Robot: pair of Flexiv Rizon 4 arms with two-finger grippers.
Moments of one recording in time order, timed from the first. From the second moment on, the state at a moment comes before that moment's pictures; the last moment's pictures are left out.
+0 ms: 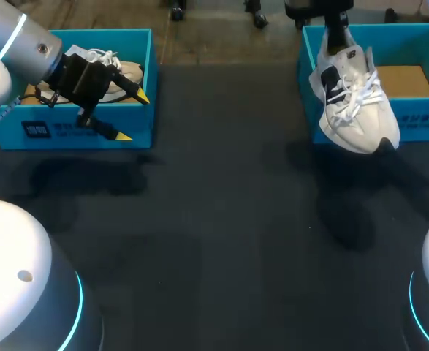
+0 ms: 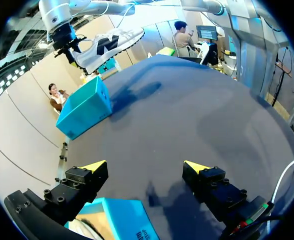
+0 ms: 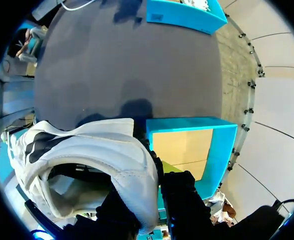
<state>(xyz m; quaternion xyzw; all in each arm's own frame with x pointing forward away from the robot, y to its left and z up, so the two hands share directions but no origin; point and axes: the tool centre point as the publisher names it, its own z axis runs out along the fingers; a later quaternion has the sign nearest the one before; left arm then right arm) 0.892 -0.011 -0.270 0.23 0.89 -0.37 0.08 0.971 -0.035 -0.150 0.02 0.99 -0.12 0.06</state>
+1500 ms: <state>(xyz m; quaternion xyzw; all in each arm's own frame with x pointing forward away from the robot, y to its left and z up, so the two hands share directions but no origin) 0.892 -0.011 -0.270 0.23 0.89 -0.37 0.08 1.069 -0.317 -0.190 0.09 0.98 -0.17 0.06</state>
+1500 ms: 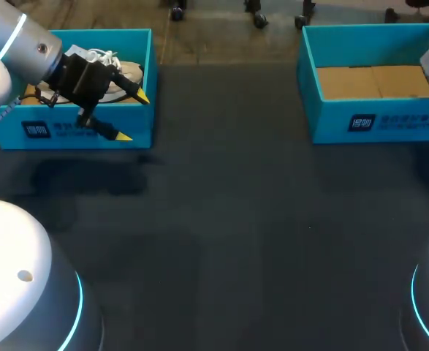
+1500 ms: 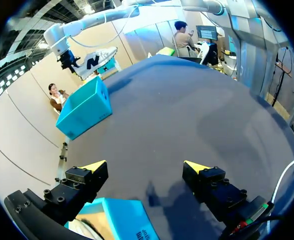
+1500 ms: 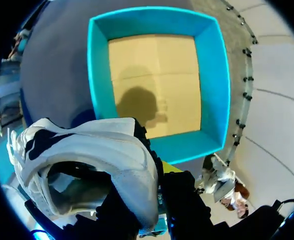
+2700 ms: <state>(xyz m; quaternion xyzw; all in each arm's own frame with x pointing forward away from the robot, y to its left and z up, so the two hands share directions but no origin) 0.892 -0.011 -0.270 0.23 0.89 -0.37 0.08 1.030 -0.349 -0.190 0.58 0.80 -0.13 0.08</state>
